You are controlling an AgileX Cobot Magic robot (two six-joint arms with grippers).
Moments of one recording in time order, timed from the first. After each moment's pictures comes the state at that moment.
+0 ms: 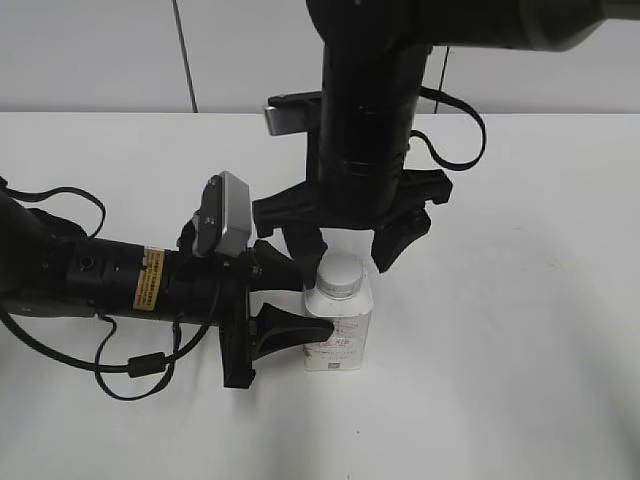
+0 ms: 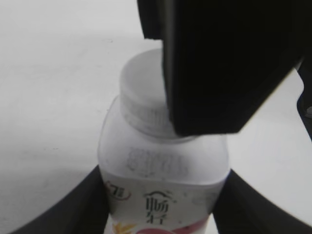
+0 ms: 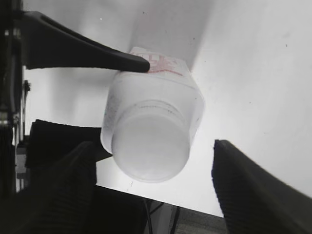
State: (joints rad) left arm -0.38 2.06 -0.78 1.30 -1.02 -0.41; right arm 0.76 1.97 -1.57 0.08 1.21 0.37
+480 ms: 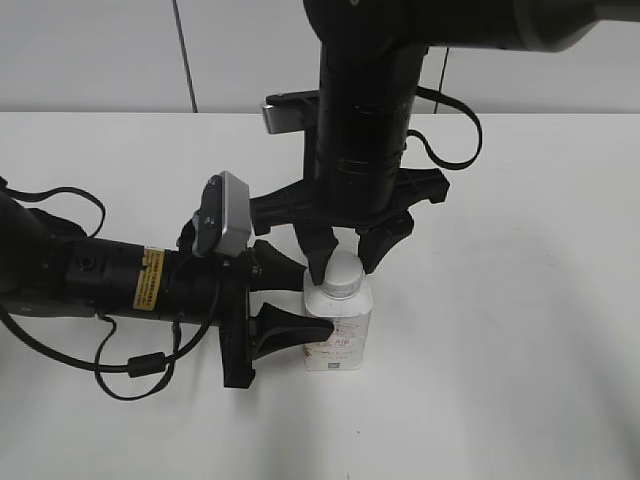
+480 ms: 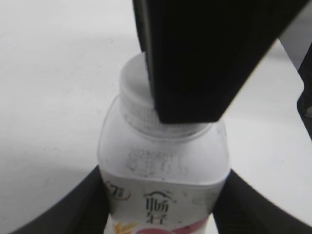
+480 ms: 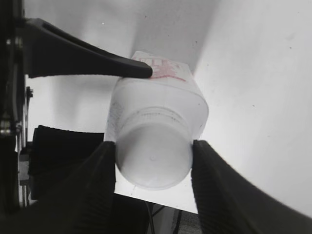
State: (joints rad) left arm -0.38 2.06 -0.78 1.30 -1.02 -0.41; right arm 0.76 1.98 -1.58 0.08 1.20 0.38
